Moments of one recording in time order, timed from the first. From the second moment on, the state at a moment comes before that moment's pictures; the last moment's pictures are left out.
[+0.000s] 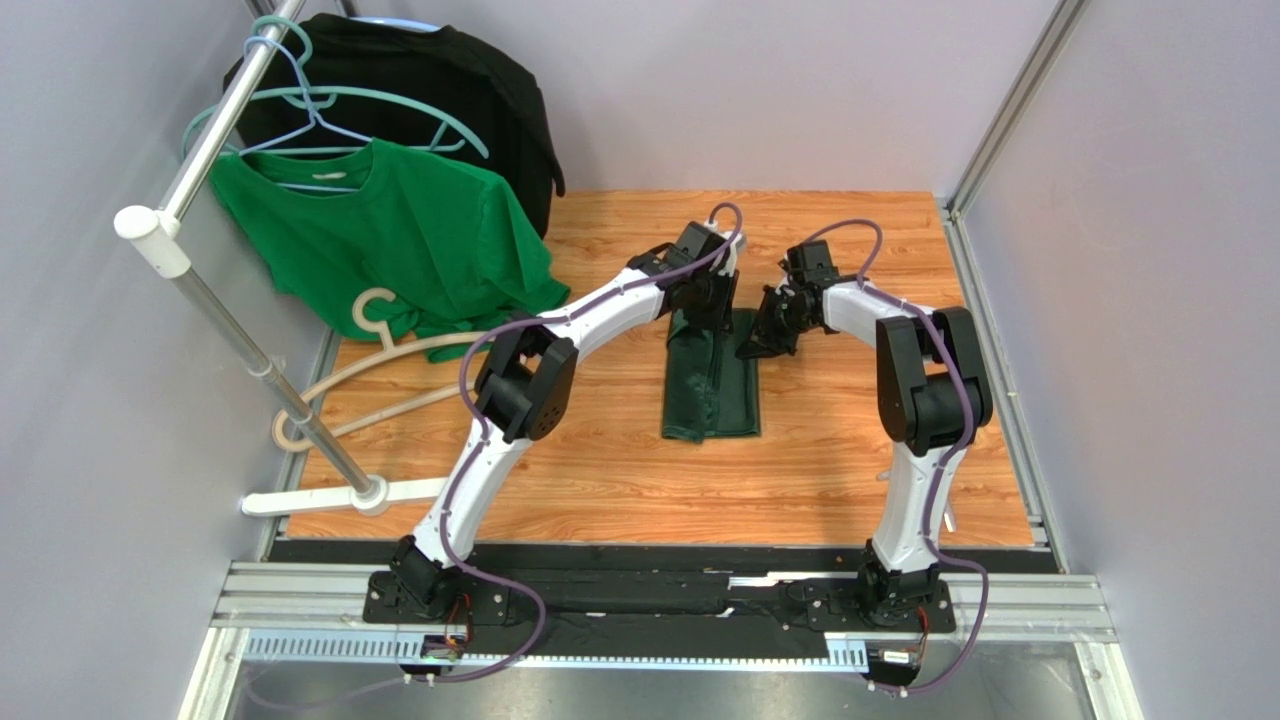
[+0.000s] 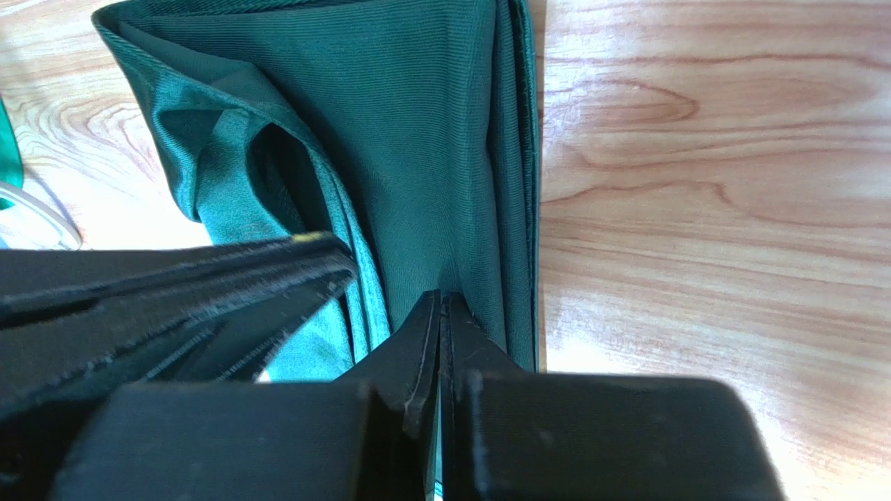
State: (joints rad) left arm -0.71 2.46 2.12 -0.49 0.25 -0.37; right arm 0.18 2.00 1.32 -0.41 -0.39 0.56
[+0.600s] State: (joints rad) left arm -0.71 2.53 2.26 -0.60 0.10 -0.34; right arm 0.18 2.01 1.32 -0.41 -0.39 0.56
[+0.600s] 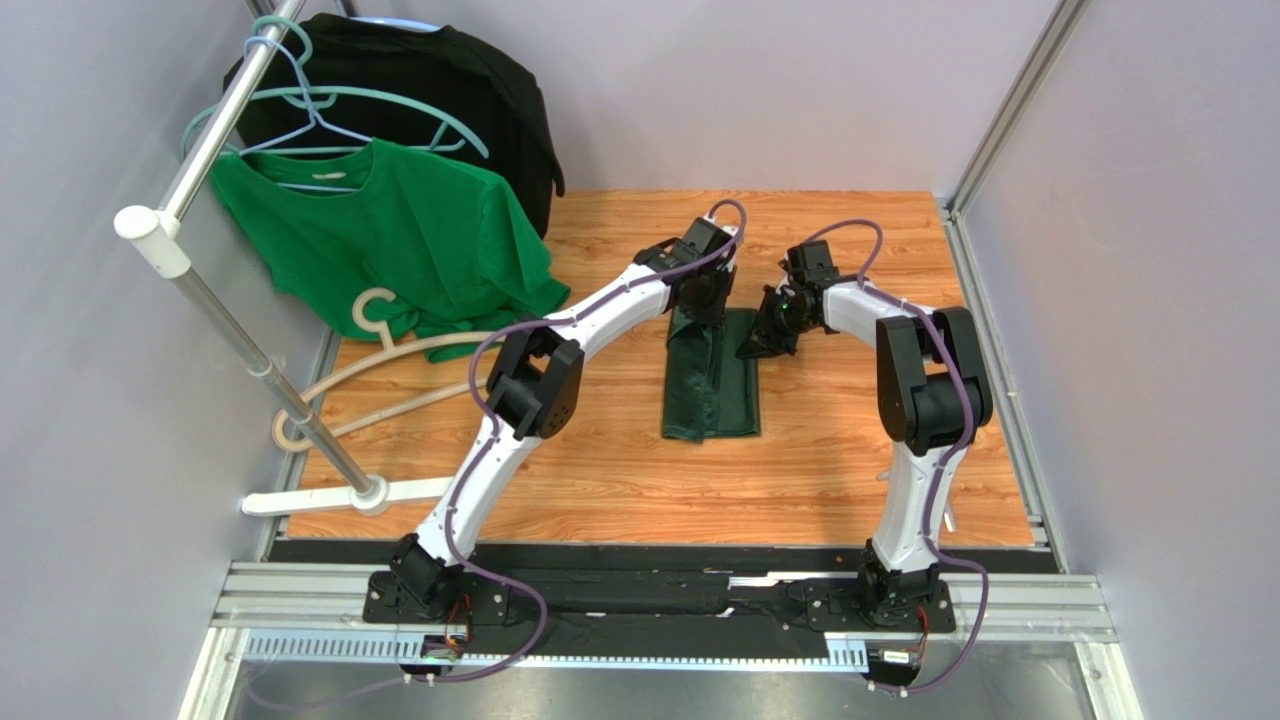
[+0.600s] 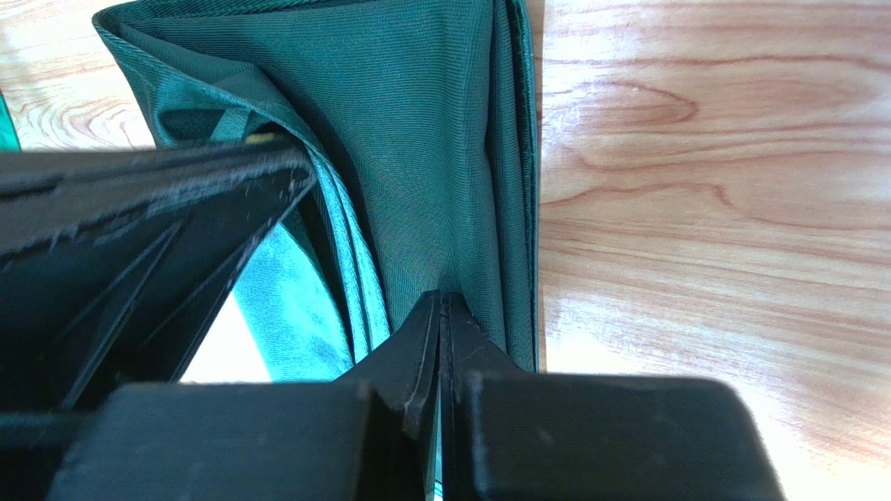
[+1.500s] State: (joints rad) left arm -0.65 2.59 2.35 -0.65 0.06 -0.31; right arm 0.18 2.00 1.29 -0.37 -0.41 0.58
